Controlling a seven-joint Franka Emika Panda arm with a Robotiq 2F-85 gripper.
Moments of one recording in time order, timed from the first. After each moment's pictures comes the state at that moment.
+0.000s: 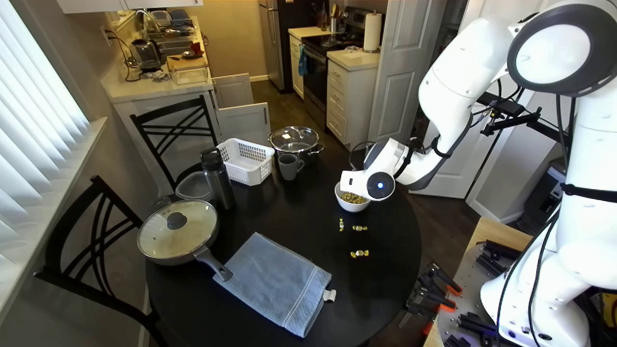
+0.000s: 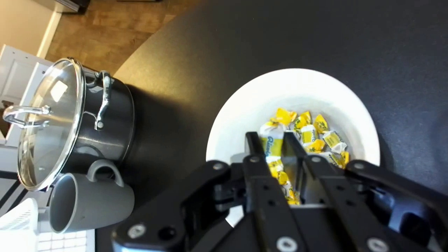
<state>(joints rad) -0.05 0.36 -0.01 -2.38 -1.94 2.48 0.42</state>
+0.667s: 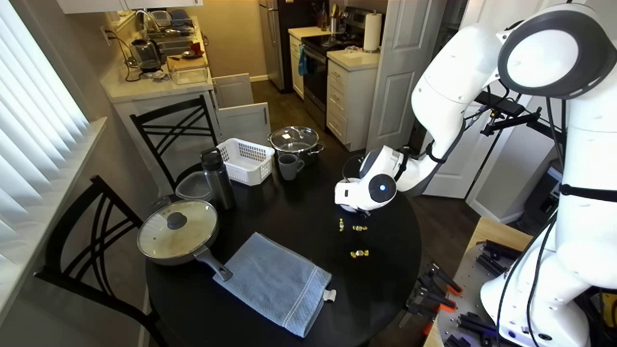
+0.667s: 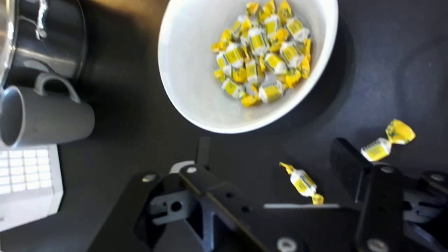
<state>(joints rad) -0.07 0.41 0.06 -2.36 -1.96 2.69 0.46</state>
